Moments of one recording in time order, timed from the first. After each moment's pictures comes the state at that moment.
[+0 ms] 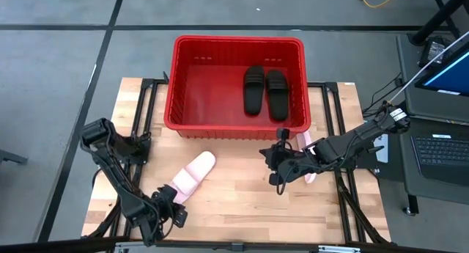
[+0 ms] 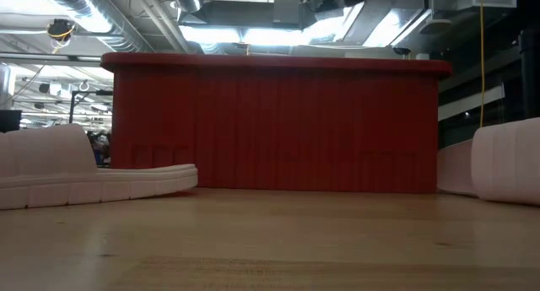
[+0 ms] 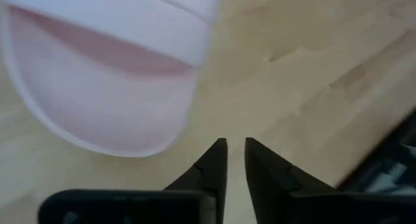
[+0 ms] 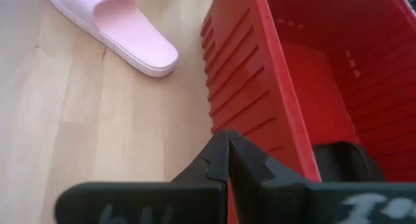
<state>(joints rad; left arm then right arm) -1.03 1.71 1.03 -0.68 -0.58 -2.17 0.46 1.45 1.25 -0.68 0.70 0.12</state>
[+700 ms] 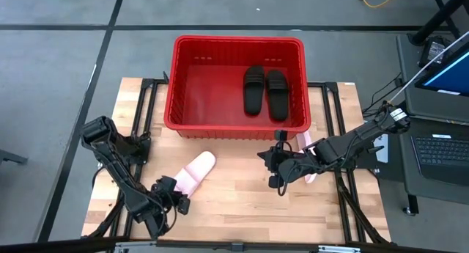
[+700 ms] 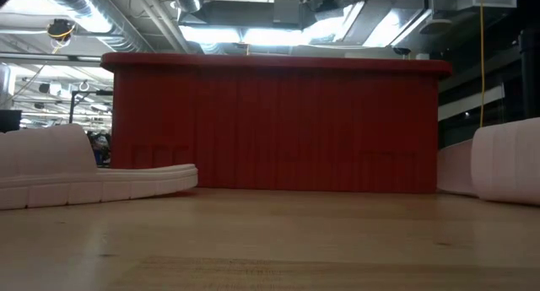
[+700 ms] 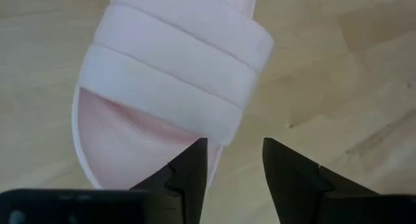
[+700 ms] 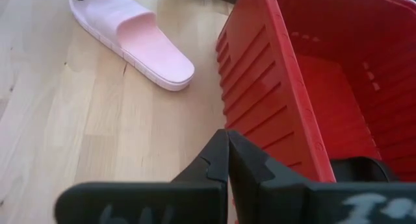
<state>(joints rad) -0.99 1.69 1.03 -0.85 -0.63 -2.28 0.46 1.45 1.25 -0.62 0.66 0.10</state>
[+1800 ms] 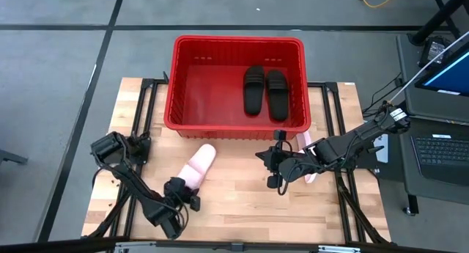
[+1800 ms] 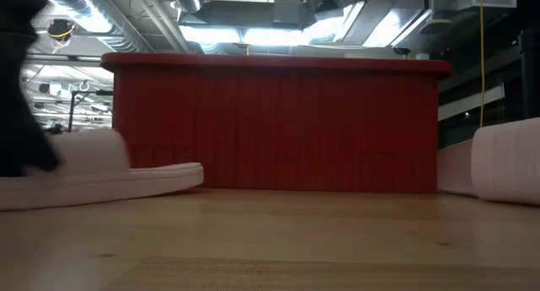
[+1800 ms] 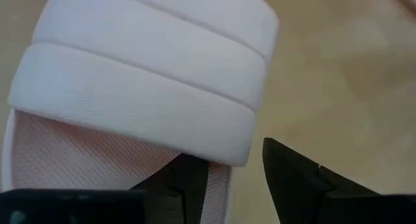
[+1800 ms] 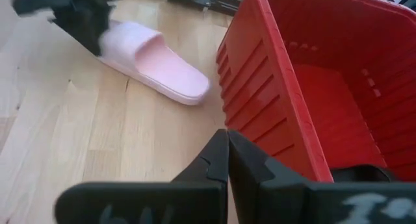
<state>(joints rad) -0.91 1.91 1.03 -0.74 -0.84 -2.30 0.46 1.45 1.25 -0.56 0.66 0.10</state>
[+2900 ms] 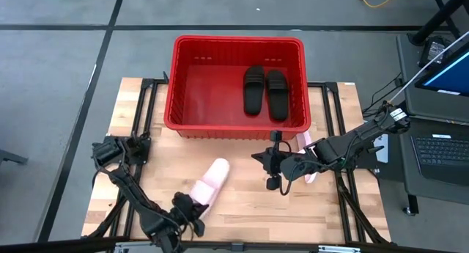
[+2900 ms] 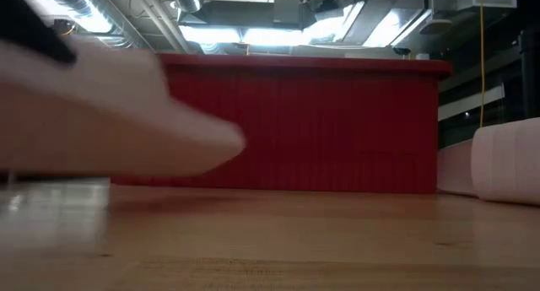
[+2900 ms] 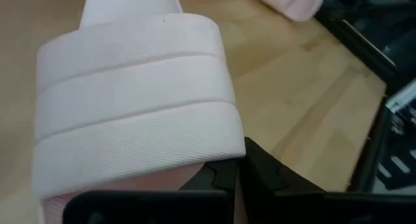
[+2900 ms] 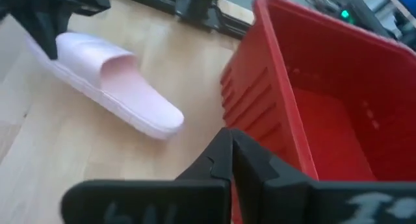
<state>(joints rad) -0.95 1.96 1.27 -0.66 -1.05 -1.89 0.46 1.45 1.26 -0.46 0.64 -0.06</state>
